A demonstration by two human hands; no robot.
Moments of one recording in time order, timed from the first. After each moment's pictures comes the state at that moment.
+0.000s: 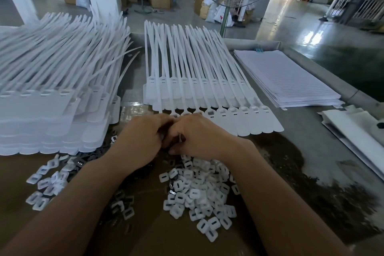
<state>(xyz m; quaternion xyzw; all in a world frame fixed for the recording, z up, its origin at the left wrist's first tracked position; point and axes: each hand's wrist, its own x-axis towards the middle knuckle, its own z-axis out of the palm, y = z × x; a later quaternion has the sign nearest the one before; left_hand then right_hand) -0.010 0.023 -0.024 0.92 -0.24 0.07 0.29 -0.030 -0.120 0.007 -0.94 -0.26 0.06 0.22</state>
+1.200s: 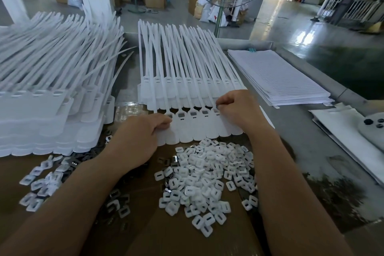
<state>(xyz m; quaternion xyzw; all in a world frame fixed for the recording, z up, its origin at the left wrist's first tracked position) -0.014 0.022 -0.023 0.93 -0.20 0.03 0.32 0.001 -0.204 -0.004 -0.92 0.11 -0.11 0.35</state>
